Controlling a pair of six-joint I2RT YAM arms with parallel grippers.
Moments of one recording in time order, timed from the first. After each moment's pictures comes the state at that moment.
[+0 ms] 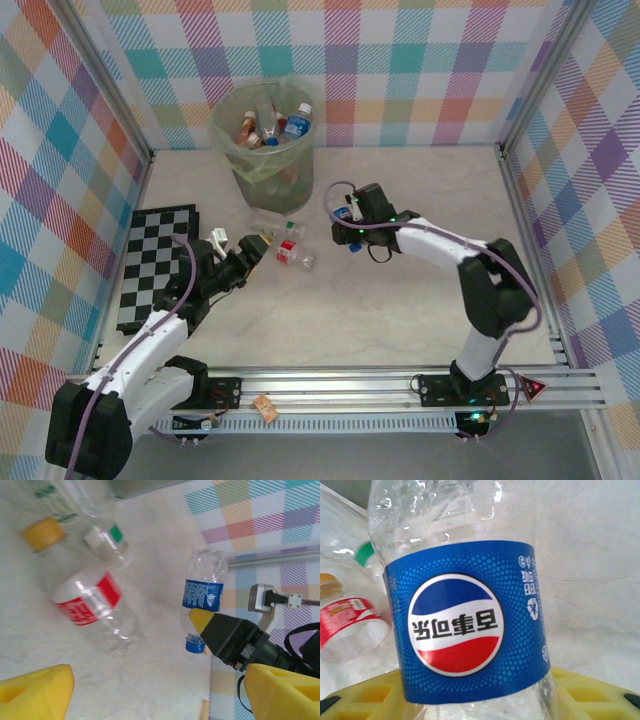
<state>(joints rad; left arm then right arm) -0.28 0.92 0.44 0.07 0.38 -1.12 0.58 1.69 1.14 -0.29 -0.10 0.36</state>
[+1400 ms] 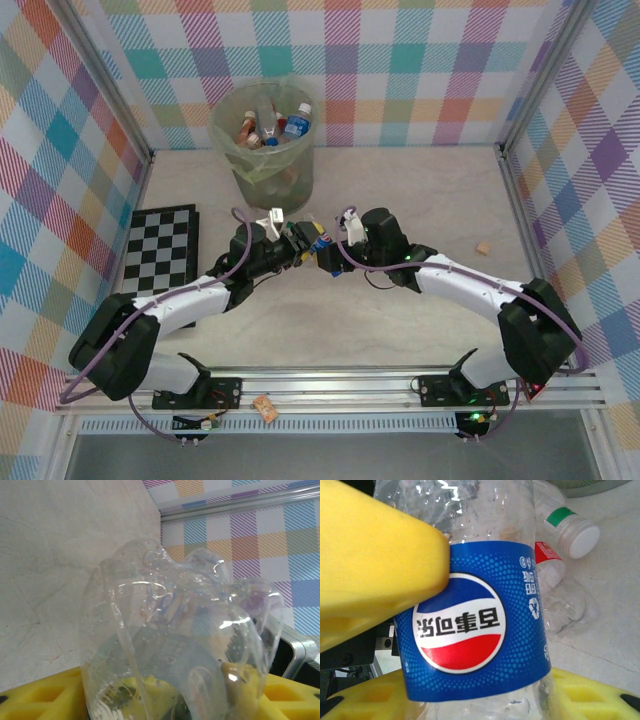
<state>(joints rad) -0.59 1.36 0.62 0.50 0.35 -1.29 0.71 1.43 0.86 0.00 -0.41 0.46</state>
